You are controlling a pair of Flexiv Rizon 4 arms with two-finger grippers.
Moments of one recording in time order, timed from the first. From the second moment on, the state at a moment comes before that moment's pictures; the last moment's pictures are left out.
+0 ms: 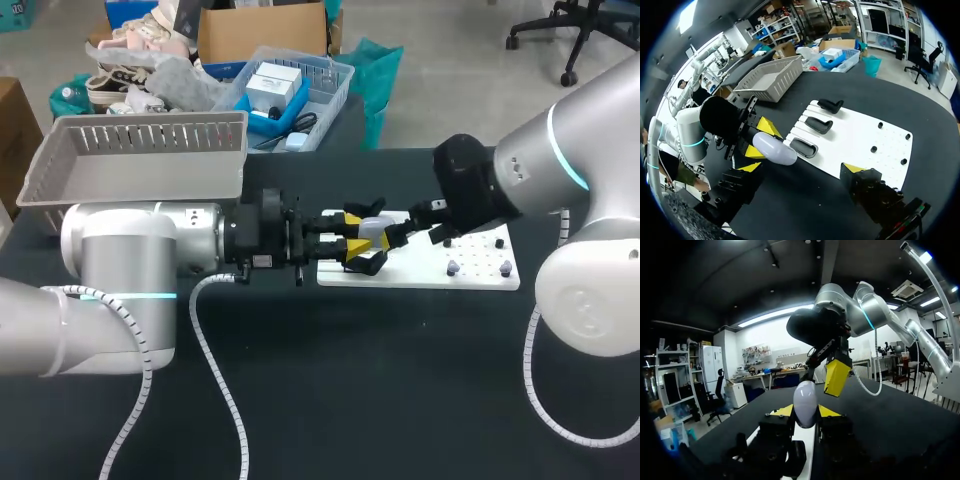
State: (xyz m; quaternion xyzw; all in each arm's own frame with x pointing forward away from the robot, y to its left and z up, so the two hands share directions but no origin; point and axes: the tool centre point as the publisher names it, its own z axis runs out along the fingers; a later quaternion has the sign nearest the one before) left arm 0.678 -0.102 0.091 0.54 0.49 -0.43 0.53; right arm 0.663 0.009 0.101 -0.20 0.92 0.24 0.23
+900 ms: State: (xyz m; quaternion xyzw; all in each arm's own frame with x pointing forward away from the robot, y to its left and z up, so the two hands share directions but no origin) left arm 0.678 -0.102 0.091 0.54 0.49 -0.43 0.53; right arm 0.670 0.007 0.100 -0.20 0.92 0.23 0.23
